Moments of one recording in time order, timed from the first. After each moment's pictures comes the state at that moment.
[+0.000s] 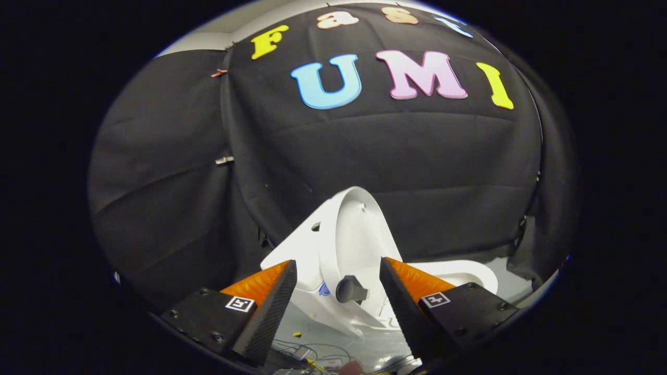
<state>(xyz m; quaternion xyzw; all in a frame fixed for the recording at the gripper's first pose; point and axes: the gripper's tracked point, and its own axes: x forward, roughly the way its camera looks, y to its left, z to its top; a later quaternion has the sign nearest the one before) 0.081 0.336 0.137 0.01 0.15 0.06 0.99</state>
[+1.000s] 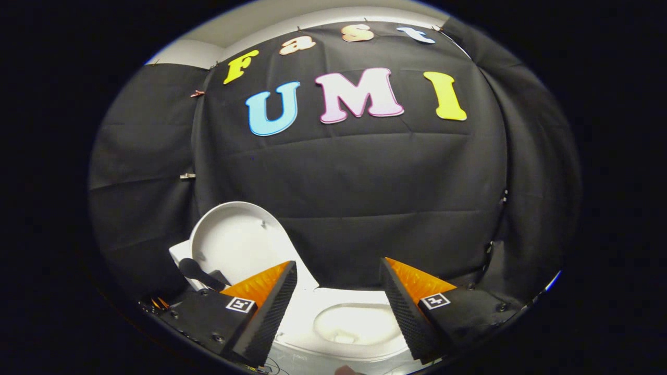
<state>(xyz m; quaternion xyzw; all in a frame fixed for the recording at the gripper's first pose) 0.083 0.053 0.110 0.01 0.07 -0.01 1.00</state>
